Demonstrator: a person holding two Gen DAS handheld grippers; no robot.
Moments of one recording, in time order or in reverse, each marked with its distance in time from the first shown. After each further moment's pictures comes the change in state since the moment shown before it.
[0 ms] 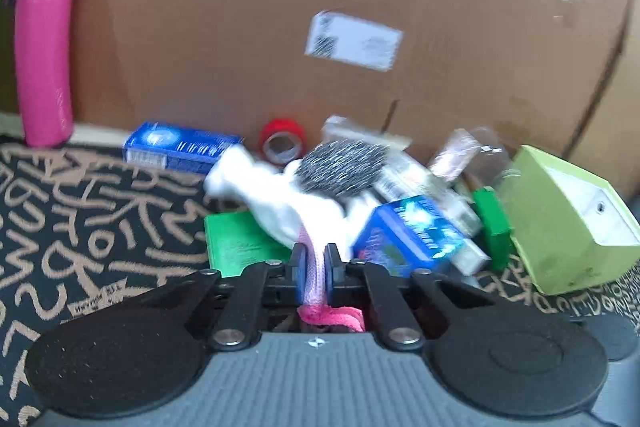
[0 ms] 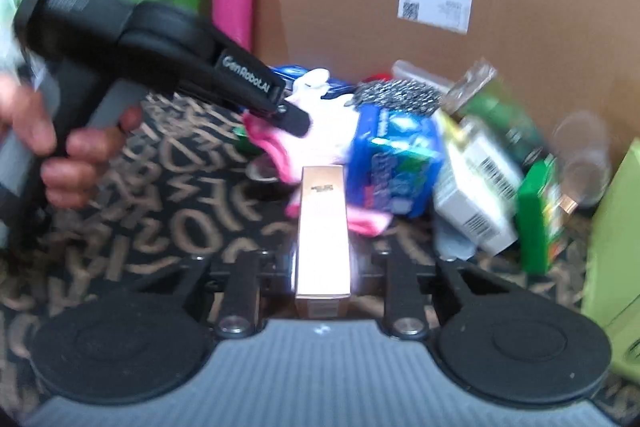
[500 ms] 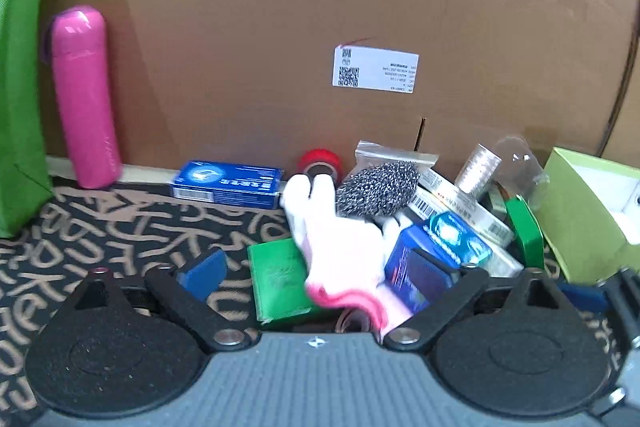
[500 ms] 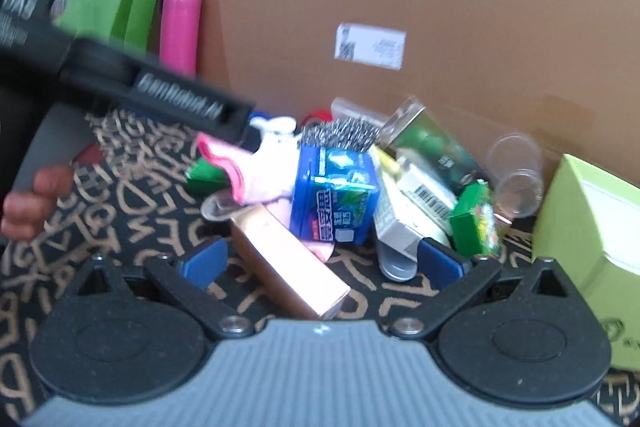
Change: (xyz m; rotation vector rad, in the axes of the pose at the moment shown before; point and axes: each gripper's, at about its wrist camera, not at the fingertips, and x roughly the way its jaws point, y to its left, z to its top) left arm -0.008 -0.001 0.010 0.048 -0.035 0.151; right arm 0.000 -0.001 0.017 0.010 -0.097 -0.219
